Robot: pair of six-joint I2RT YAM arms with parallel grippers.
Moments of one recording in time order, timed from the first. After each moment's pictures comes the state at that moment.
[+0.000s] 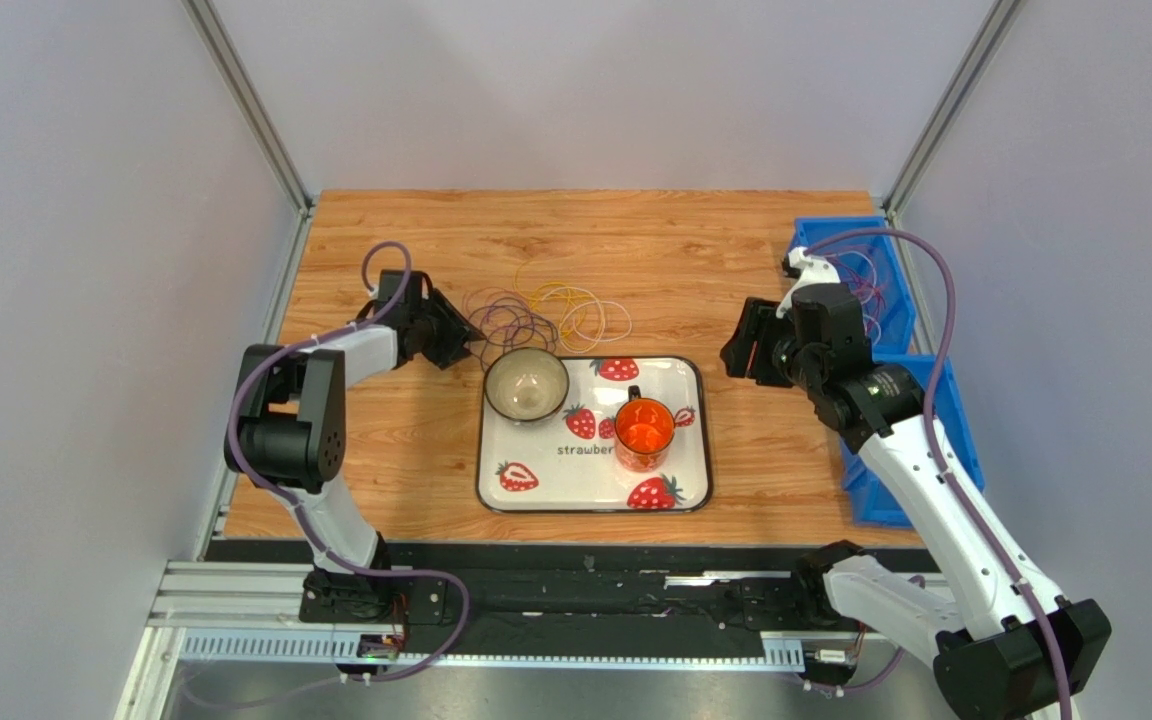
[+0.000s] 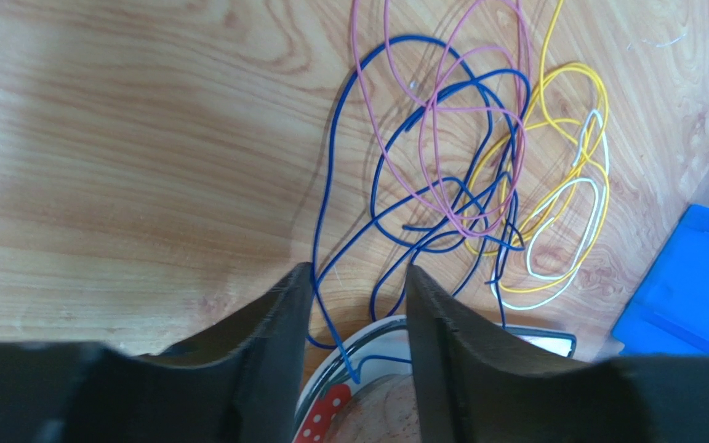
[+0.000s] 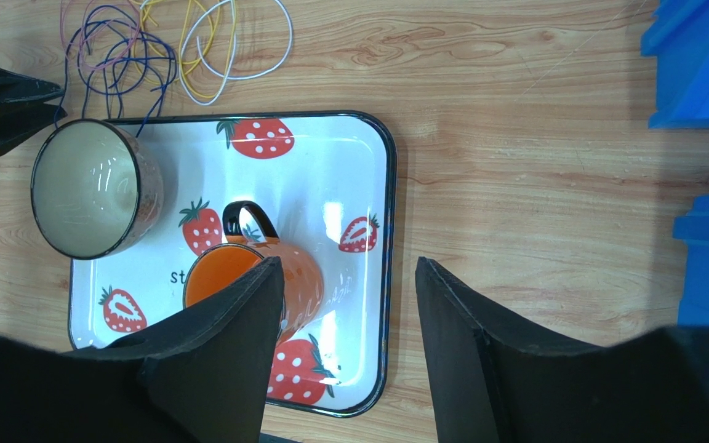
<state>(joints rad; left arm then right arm) -0.10 1.75 0.95 -0.04 0.23 -0.88 0.35 0.99 1.00 -0.64 0.05 0.40</state>
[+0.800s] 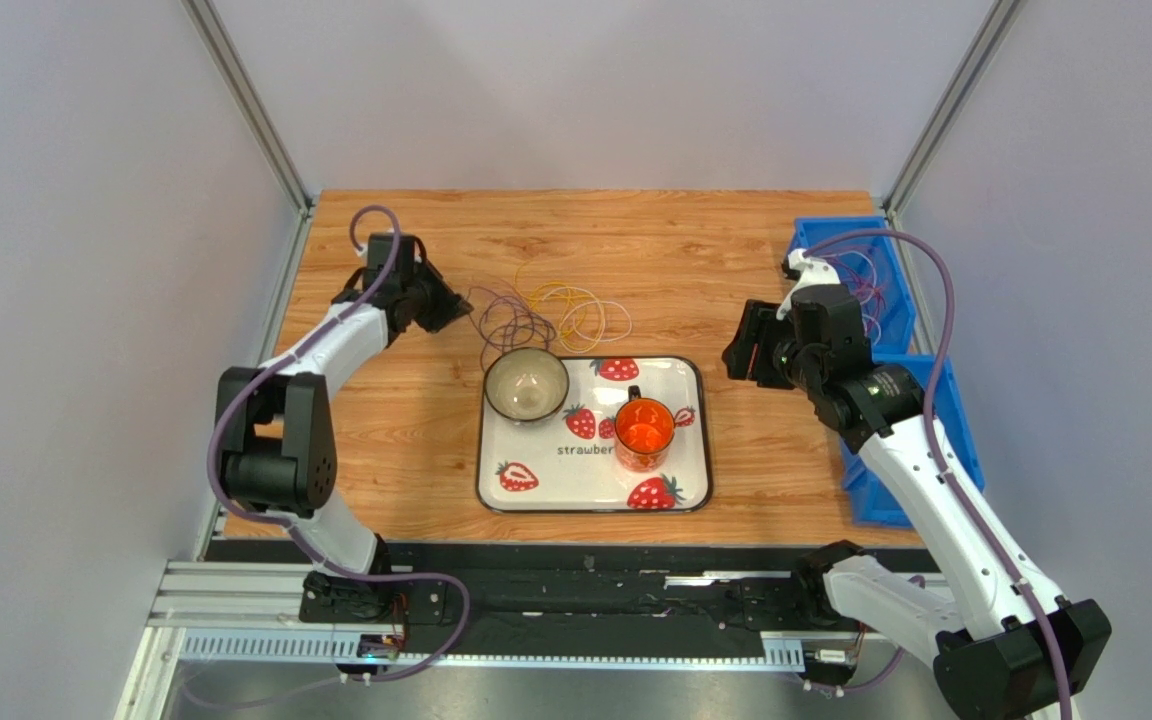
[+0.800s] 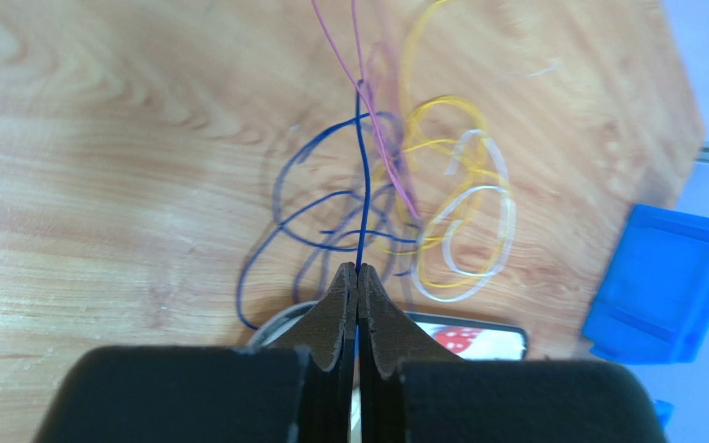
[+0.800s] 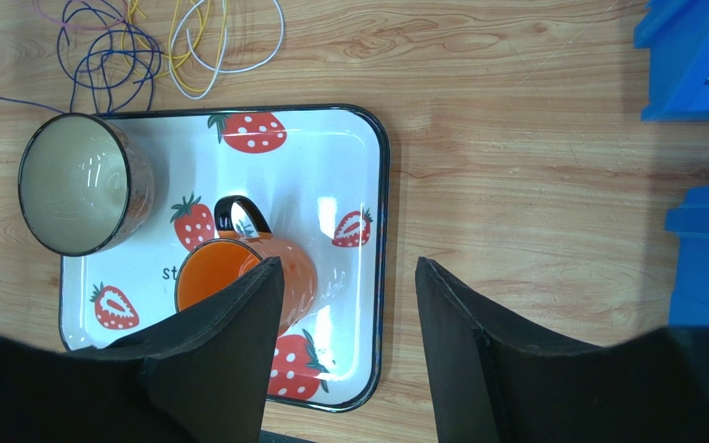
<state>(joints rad) -0.12 1.66 1.09 -0.19 0.17 -0.83 0.35 0.99 1.00 -0.66 0.06 0.39</state>
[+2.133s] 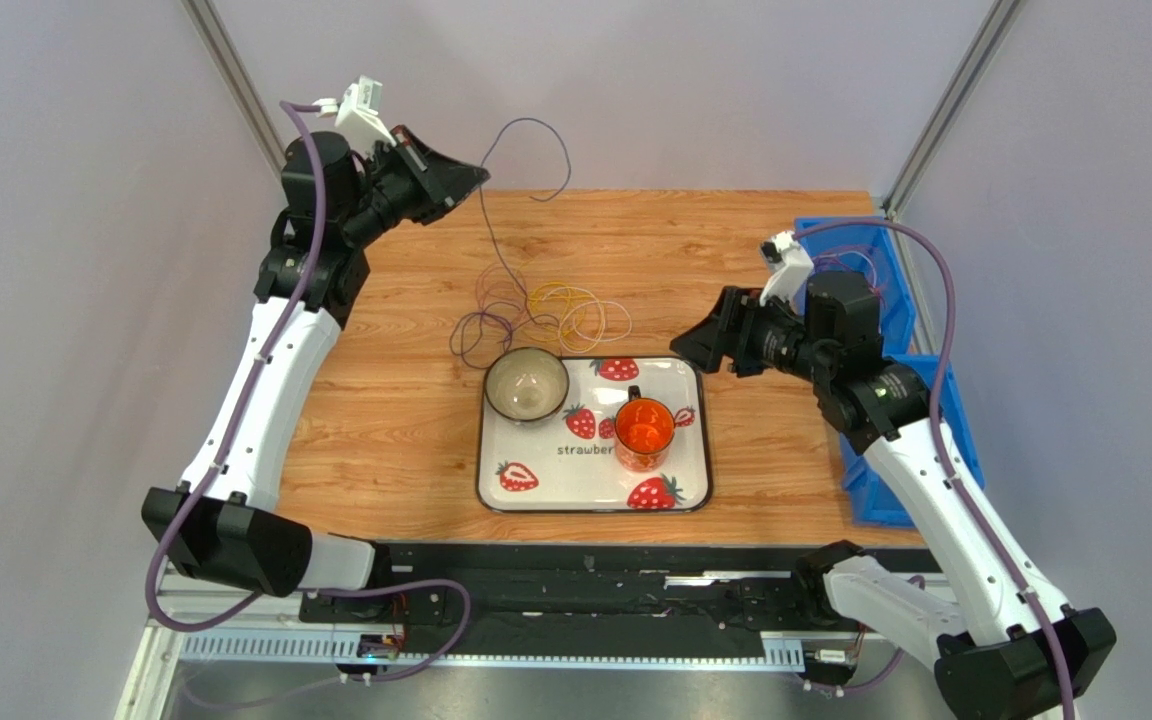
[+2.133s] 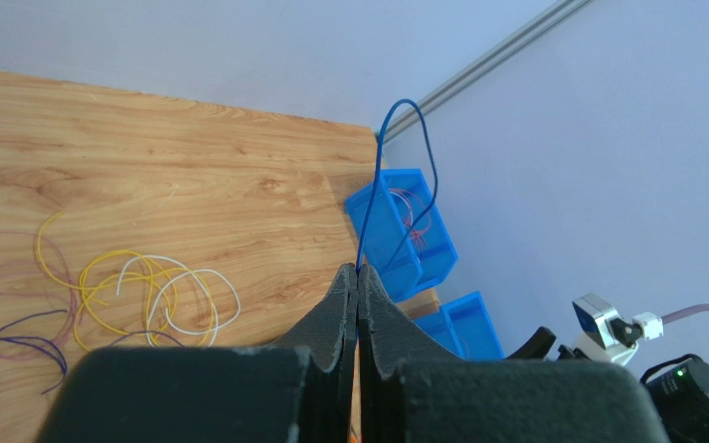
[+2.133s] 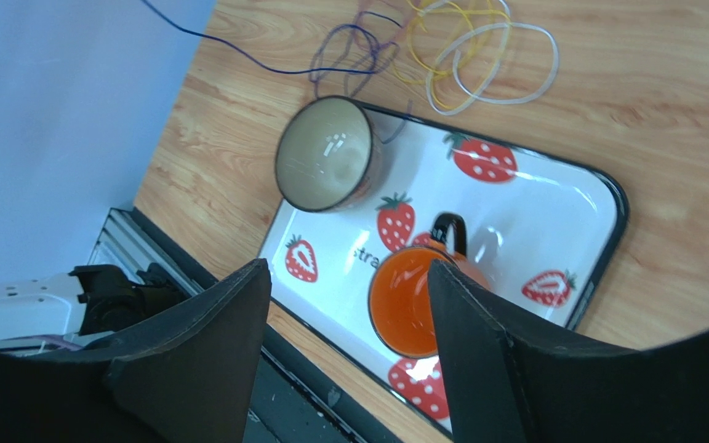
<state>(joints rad) -0.19 1.36 1.53 -0.24 0.42 -0.72 0.35 0.97 1.02 -0.48 -0.39 0.45</state>
